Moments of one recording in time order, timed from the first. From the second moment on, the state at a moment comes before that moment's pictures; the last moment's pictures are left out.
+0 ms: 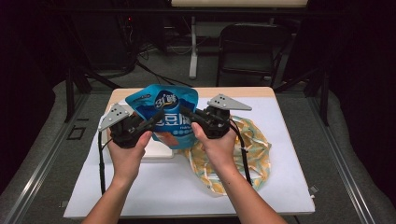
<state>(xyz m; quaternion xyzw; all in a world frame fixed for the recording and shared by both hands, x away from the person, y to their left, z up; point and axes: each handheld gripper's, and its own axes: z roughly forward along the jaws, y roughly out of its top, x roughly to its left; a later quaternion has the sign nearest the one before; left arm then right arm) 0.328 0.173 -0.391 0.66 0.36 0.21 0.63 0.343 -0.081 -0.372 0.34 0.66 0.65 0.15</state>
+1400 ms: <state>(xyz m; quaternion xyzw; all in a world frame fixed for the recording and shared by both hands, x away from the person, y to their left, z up) 0.358 0.256 -0.401 0.63 0.41 0.21 0.63 0.329 -0.182 -0.428 0.38 0.68 0.60 0.18</state>
